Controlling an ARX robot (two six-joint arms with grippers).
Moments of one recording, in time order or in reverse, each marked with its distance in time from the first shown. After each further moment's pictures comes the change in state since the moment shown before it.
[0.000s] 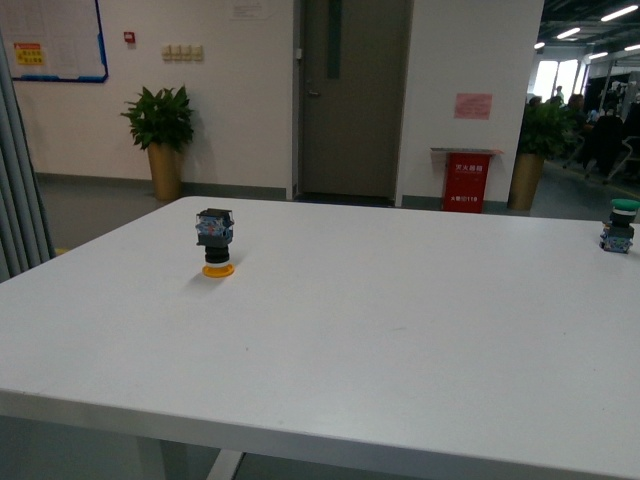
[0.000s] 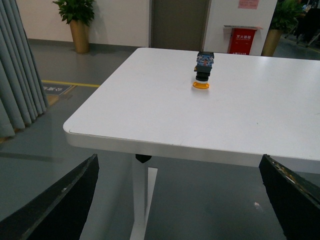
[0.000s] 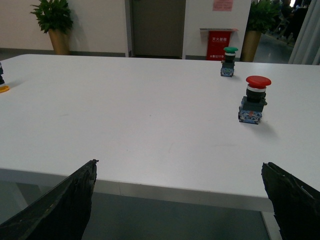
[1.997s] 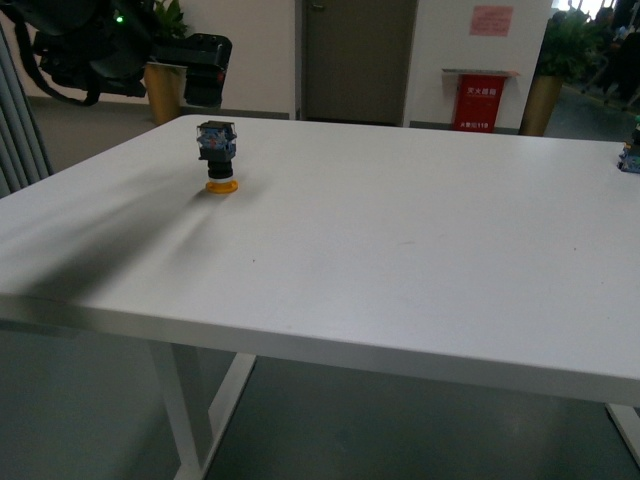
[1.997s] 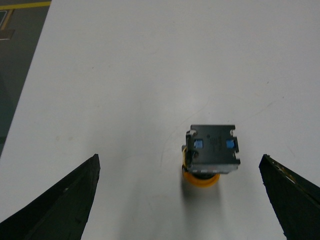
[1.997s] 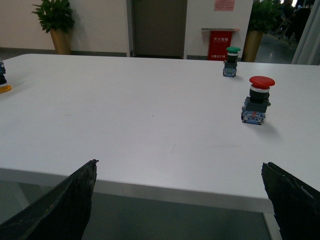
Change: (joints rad) left arm -0.131 2.010 1.702 -0.184 0.002 0.126; right arm 0.000 0.000 0.000 0.000 0.001 0.000
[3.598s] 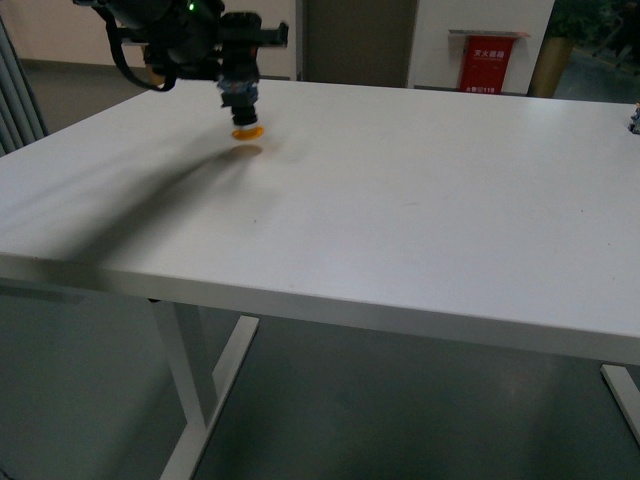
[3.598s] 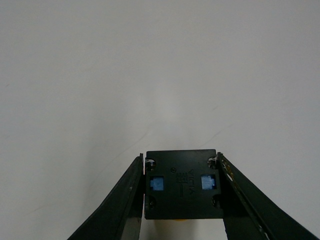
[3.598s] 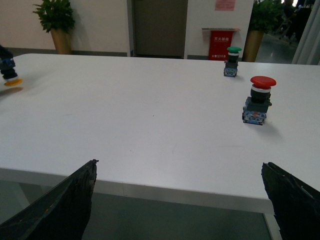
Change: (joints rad) left arm -0.070 0.160 0.161 0.050 0.087 -0.107; right arm 0.000 0.000 0.000 0.000 0.000 0.000
